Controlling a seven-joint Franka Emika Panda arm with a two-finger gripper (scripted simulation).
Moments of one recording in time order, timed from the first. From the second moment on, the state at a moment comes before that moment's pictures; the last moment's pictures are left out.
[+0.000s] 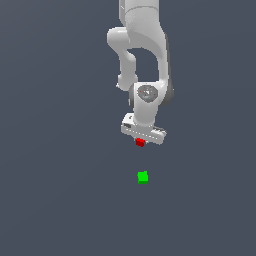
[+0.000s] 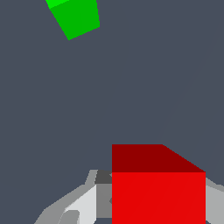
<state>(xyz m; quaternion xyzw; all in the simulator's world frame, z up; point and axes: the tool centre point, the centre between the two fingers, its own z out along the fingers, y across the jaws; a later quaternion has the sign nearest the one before) -0.050 0.064 0.064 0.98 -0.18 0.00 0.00</state>
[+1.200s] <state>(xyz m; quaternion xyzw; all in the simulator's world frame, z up) -0.033 0.064 0.112 0.98 -0.18 0.00 0.00</state>
